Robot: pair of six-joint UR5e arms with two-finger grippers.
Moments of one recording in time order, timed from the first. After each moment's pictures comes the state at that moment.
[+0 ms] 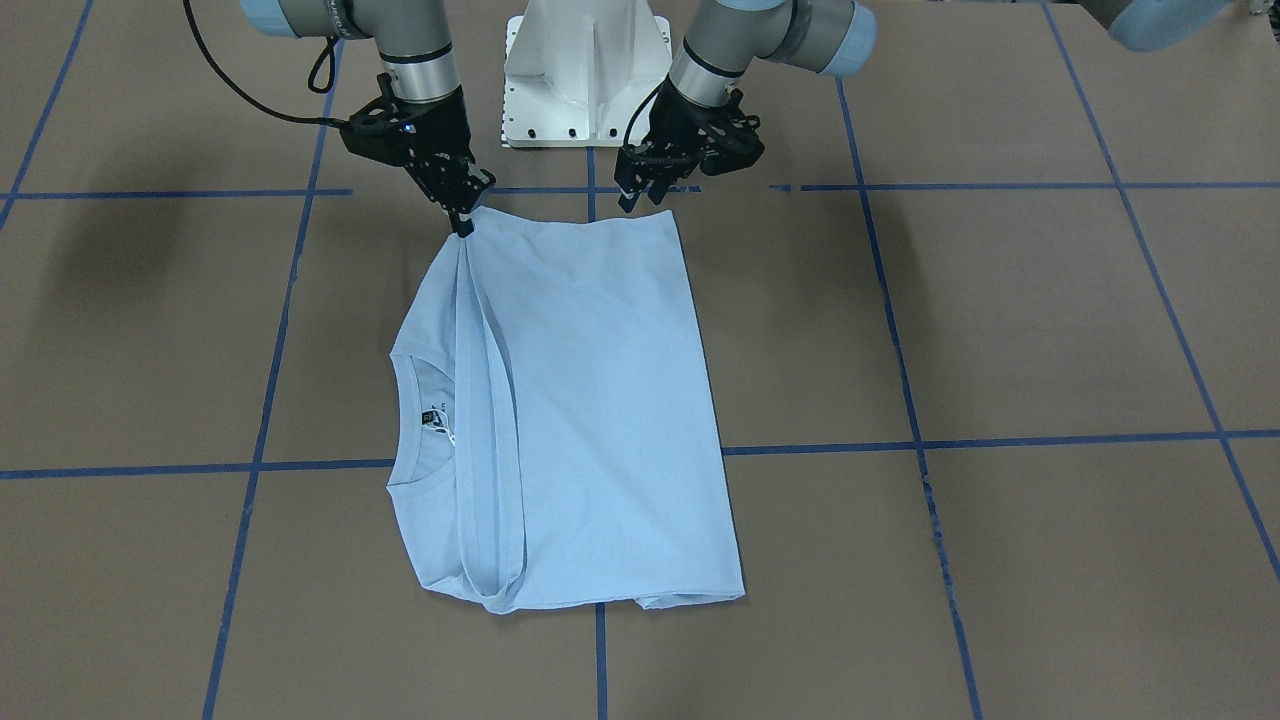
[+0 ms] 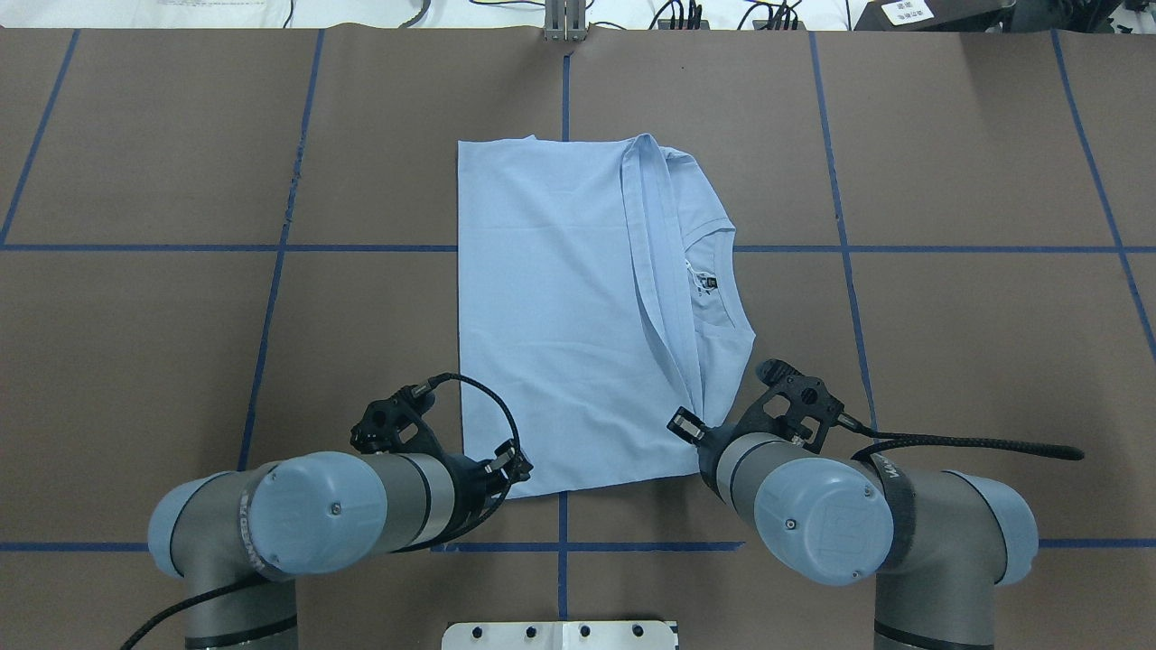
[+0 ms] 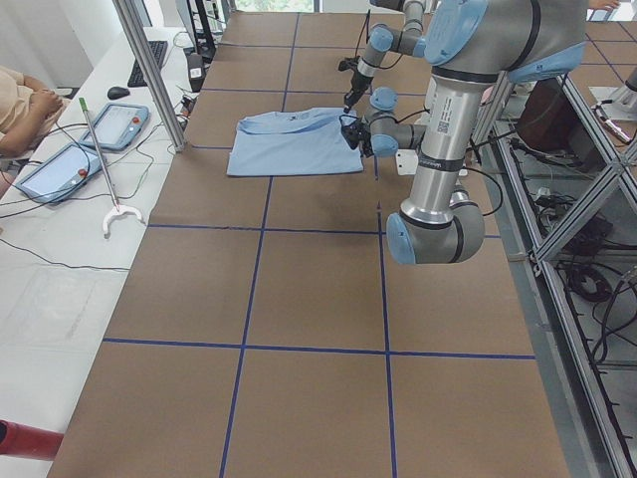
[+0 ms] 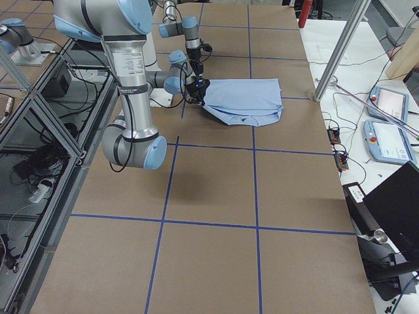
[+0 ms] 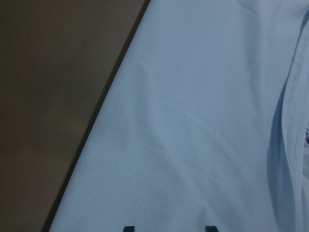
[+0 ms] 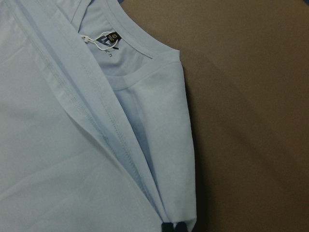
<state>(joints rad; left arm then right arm) -0.19 -1.98 -1.90 -1.94 -1.56 -2.04 0.21 -1.29 2.05 -1.46 1.36 2.03</state>
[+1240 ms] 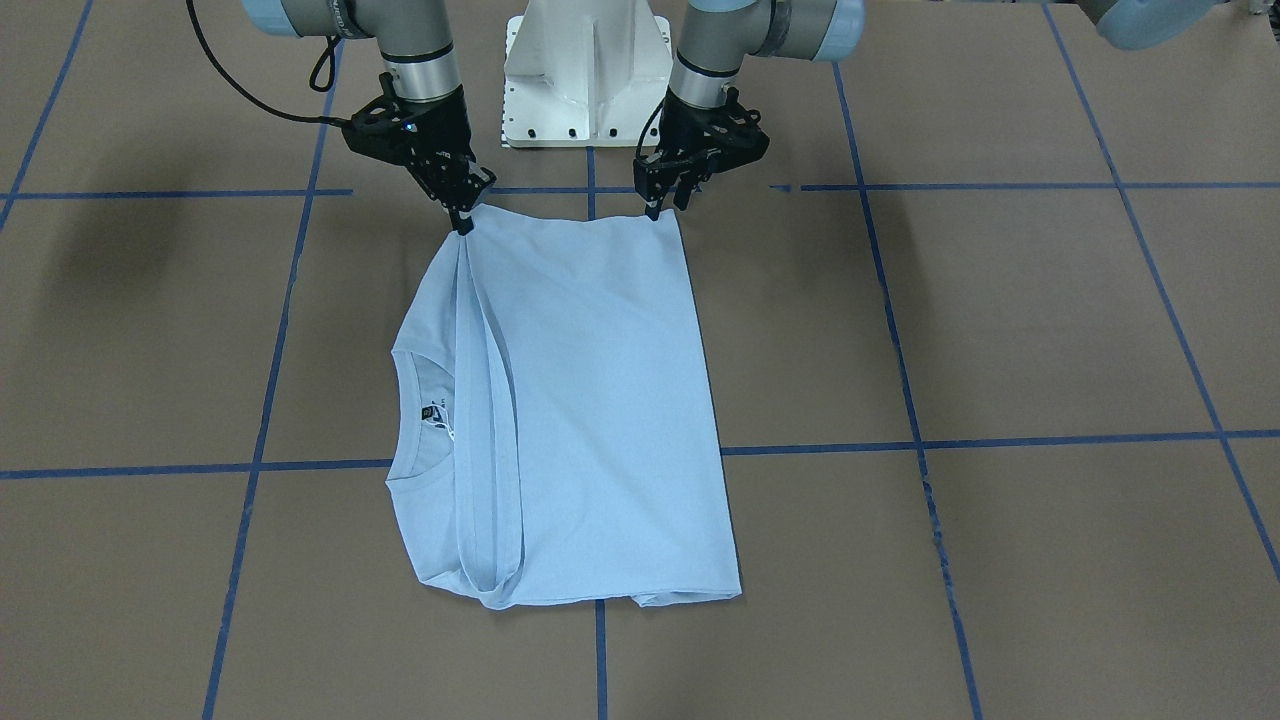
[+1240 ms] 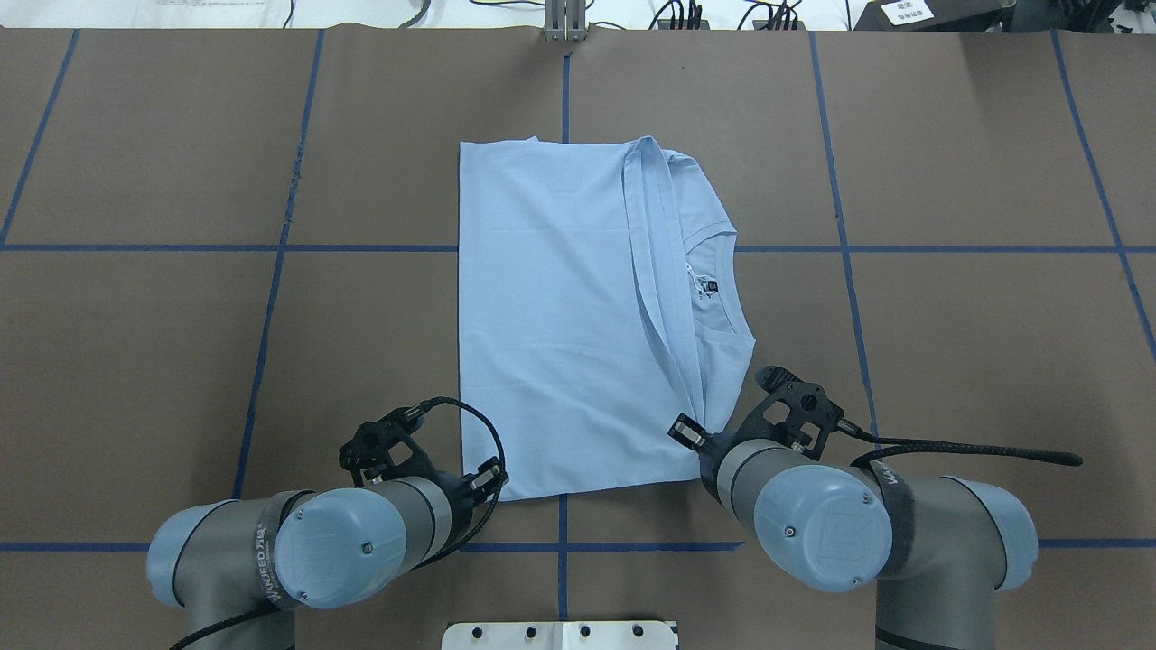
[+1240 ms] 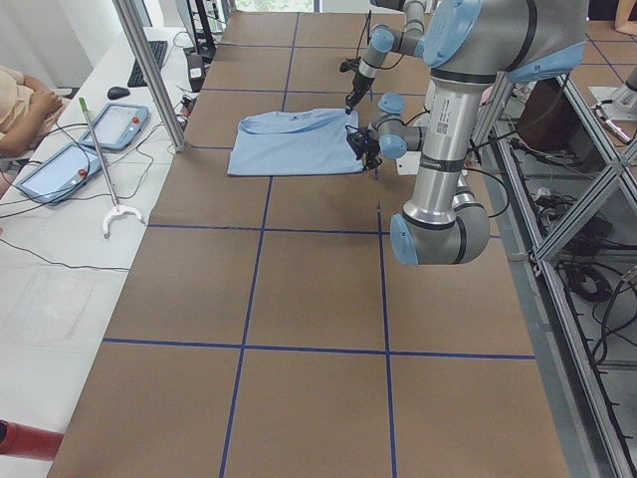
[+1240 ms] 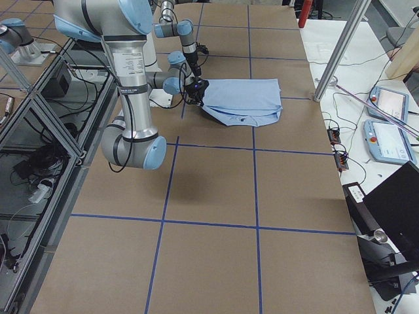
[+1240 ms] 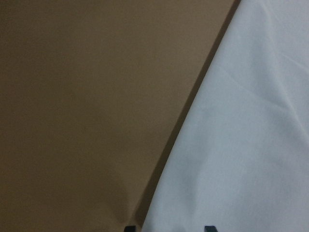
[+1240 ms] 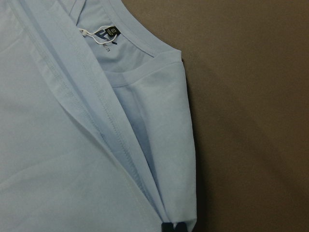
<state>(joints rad) -0.16 -1.97 -1.90 -1.83 -1.47 -2.03 0.20 -1.30 2.05 -1.46 1.36 2.03</state>
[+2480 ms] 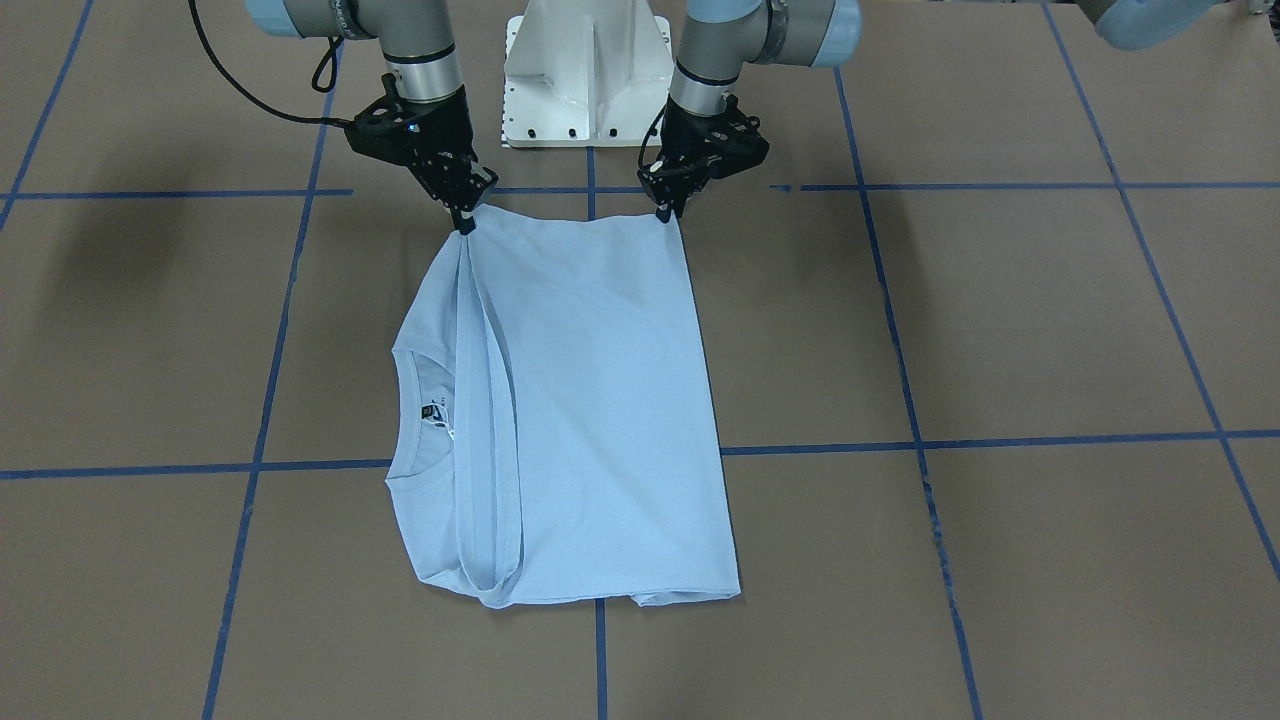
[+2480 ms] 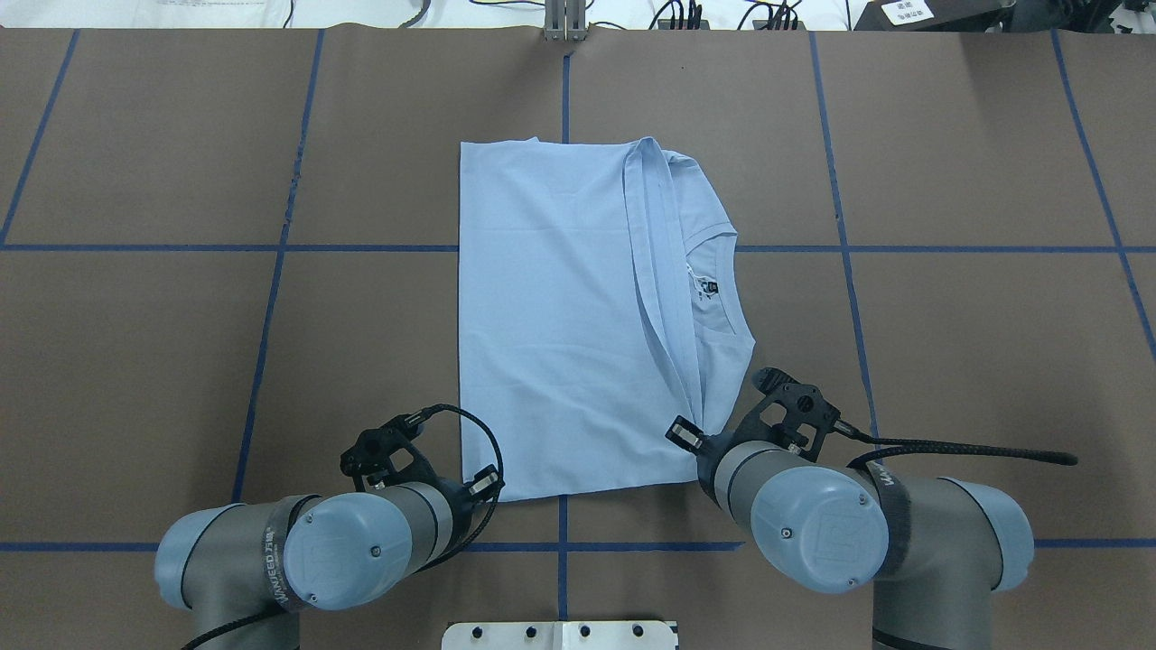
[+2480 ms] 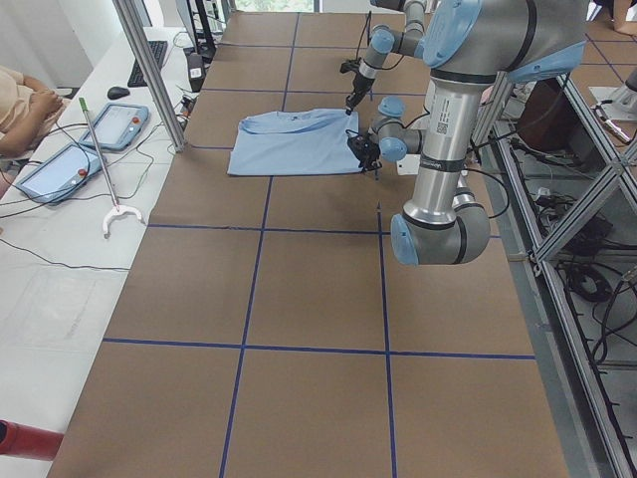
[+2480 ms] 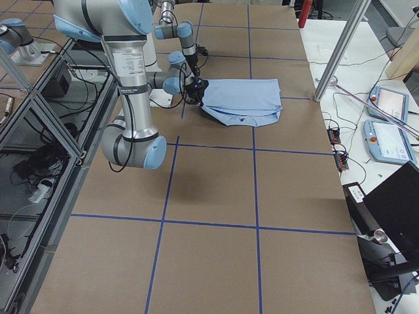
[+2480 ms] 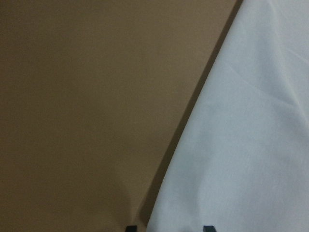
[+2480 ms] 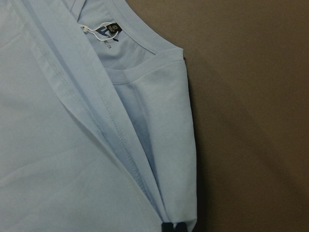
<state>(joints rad) -0.16 -1.97 -1.88 -1.83 -1.48 -2.04 0.20 -1.29 2.05 -1.46 1.36 2.02</state>
